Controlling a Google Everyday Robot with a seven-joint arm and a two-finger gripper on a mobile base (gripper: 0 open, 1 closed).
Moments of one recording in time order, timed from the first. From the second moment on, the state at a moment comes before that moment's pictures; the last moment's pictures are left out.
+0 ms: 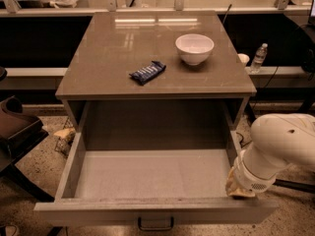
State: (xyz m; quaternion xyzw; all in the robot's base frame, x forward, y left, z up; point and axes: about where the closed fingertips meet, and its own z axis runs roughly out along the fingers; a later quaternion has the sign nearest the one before) arm 0.382 -0.220 0.631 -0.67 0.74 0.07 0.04
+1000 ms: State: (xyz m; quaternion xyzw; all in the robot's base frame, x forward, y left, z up) arm 0.373 -0.223 0.633 -0.67 0.74 0.07 0.03
